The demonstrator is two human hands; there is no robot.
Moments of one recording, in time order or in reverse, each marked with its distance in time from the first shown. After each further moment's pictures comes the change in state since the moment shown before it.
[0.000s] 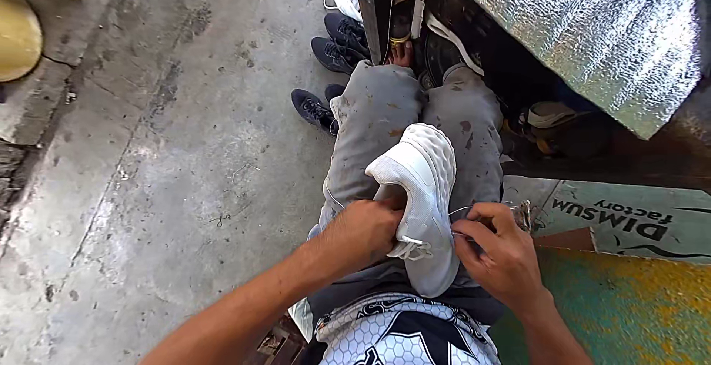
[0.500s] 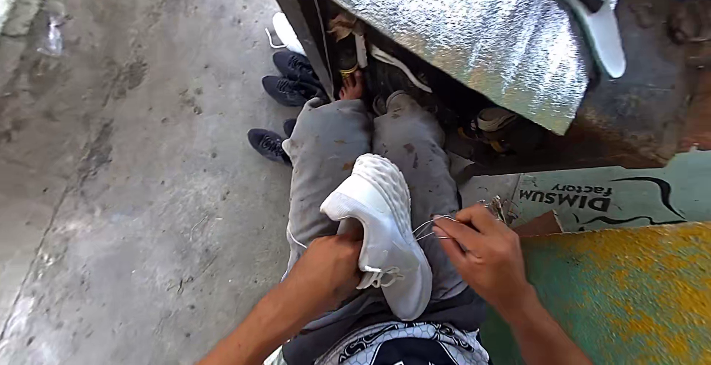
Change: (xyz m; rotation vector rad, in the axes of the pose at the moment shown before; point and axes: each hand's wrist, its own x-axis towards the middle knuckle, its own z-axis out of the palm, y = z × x) left_hand -0.003 -0.004 0.005 0.087 0.033 -0.007; right_hand 0.012 -0.003 -0.022 -0.183 0.114 0.085
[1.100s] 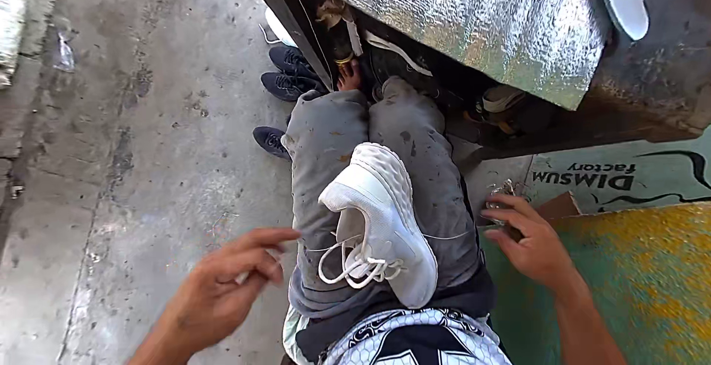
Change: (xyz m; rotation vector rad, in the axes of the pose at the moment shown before) left_hand -0.087 -0.079 -0.064 -0.542 0.084 -0.104; right_hand -0.054 0.081 -0.026 0.302 -0.310 0.288
